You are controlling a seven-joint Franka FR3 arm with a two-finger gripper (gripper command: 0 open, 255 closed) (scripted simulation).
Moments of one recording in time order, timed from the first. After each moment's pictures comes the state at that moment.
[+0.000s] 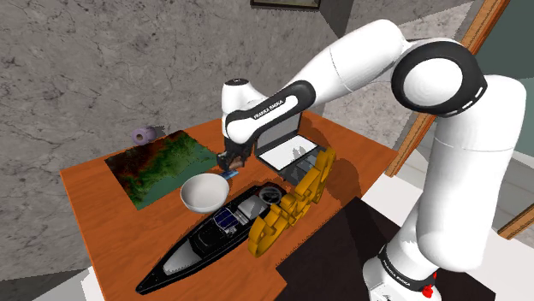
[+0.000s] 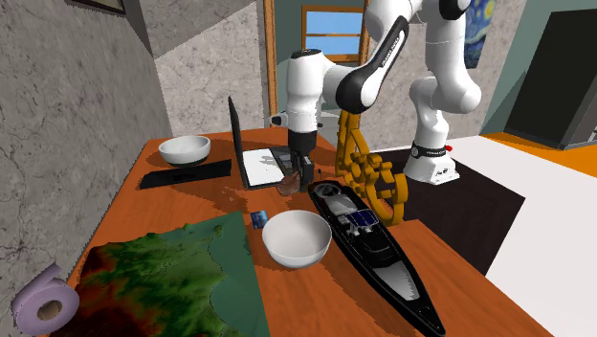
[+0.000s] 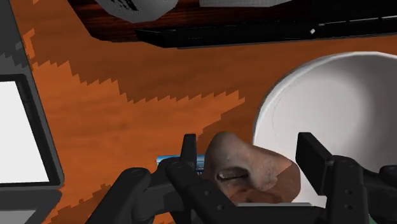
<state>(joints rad) 0.20 0.31 0.12 -2.00 -0.07 2.35 0.32</state>
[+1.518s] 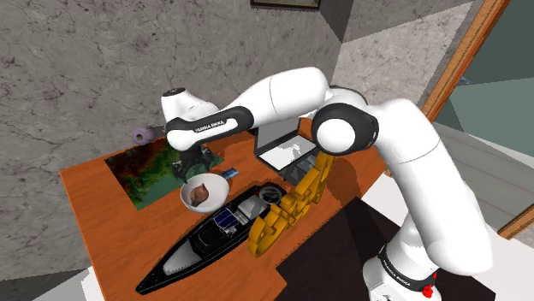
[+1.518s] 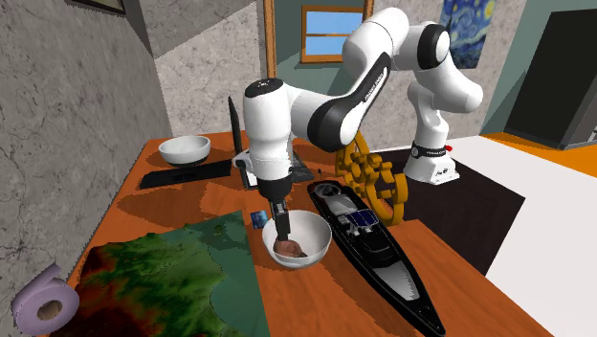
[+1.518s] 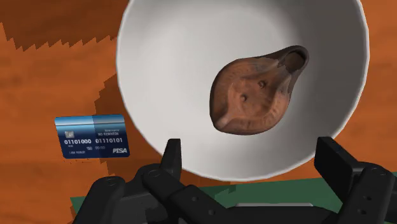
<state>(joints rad) 0.36 0.83 0.11 -1.25 -0.13 1.98 0.48</state>
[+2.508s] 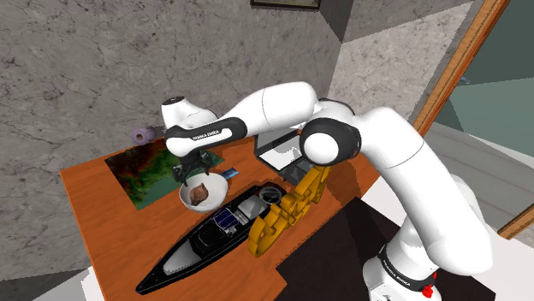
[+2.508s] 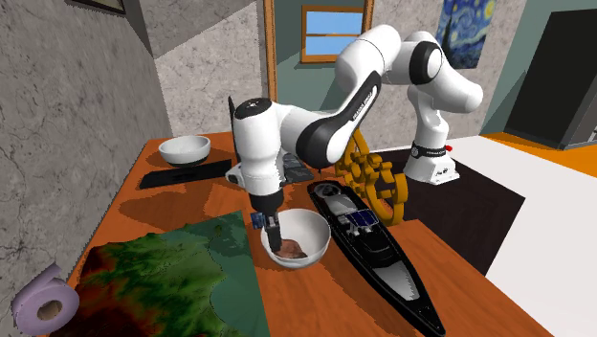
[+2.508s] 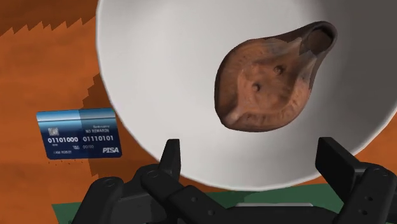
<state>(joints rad) 0.36 0.95 0.10 -1.11 -0.14 1.96 0.47</state>
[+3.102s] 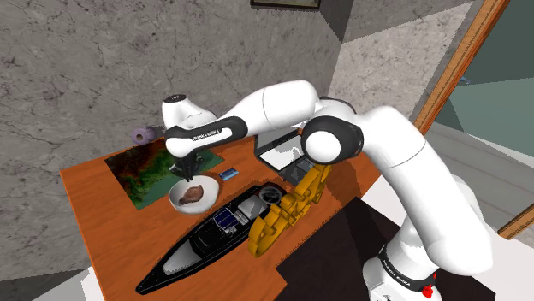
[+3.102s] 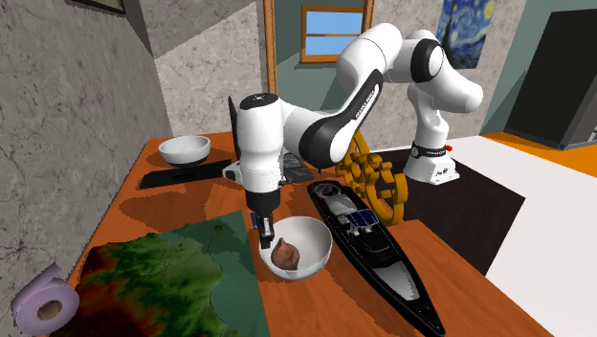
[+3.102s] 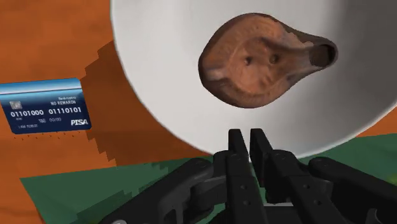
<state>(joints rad) 0.36 0.93 0.11 -1.15 -0.12 2.10 0.47</state>
